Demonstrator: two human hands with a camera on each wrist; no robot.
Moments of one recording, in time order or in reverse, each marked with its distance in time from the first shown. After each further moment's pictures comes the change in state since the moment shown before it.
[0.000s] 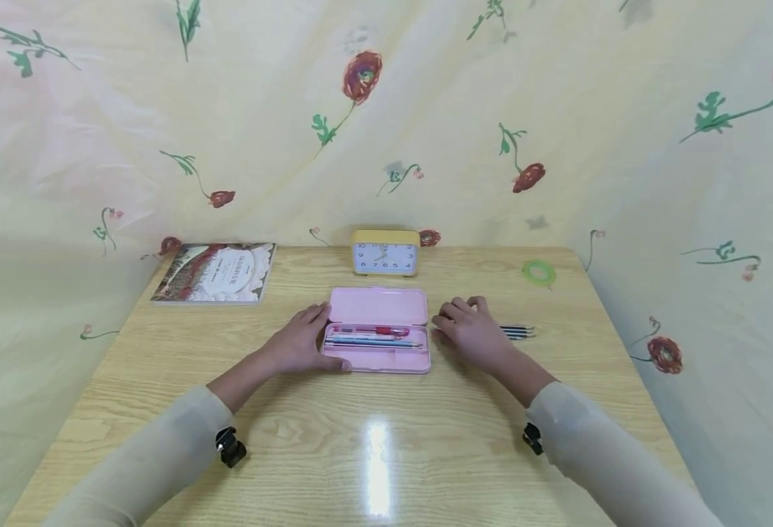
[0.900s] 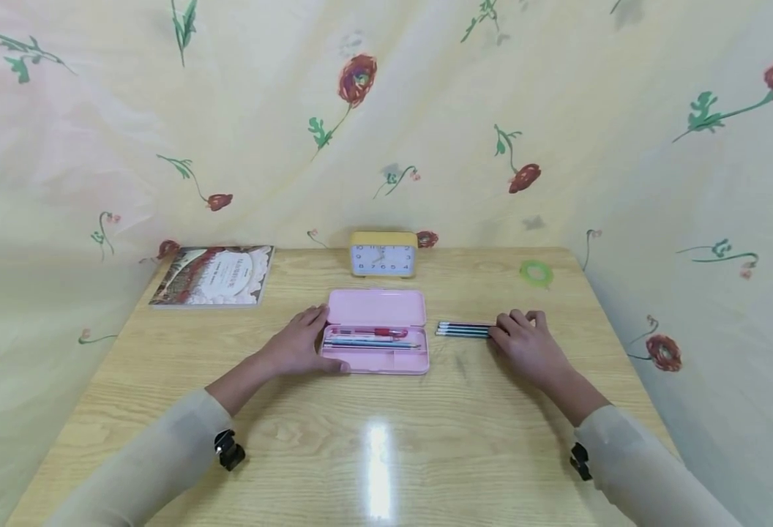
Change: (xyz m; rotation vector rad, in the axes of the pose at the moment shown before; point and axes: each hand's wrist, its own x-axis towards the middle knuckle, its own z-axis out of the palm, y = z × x) left_hand -0.002 0.003 0.001 -0.005 0.006 -0.016; right_hand -0.086 0.050 -0.002 -0.136 0.117 0.015
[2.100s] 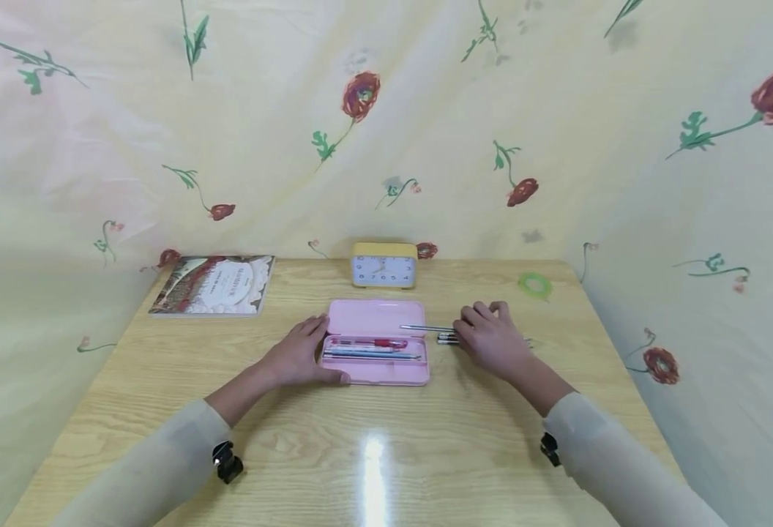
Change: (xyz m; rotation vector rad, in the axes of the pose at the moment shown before) left_hand 0.000 0.000 0.003 0.008 0.023 0.015; right_hand 0.066 -0.028 -0.008 -0.020 -0.062 0.004
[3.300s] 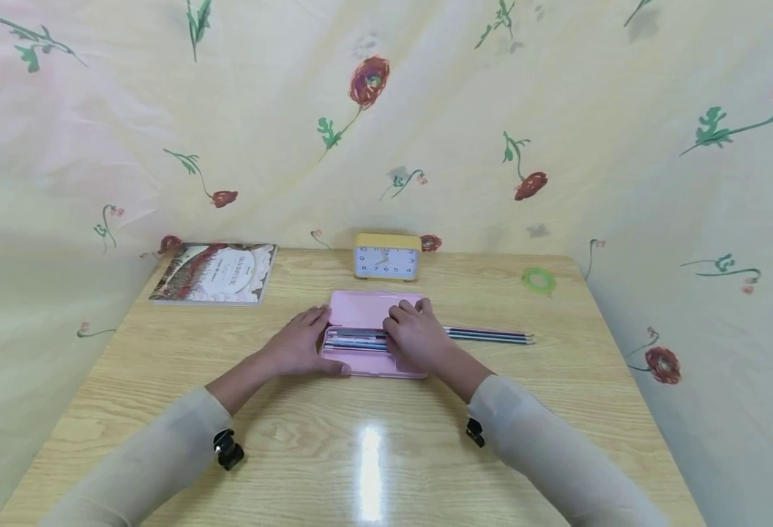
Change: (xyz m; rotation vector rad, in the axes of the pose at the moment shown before) left_hand 0.002 -0.002 -0.005 0.007 -0.008 0.009; right_hand 0.088 -0.084 0.022 0.188 -0.216 -0.005
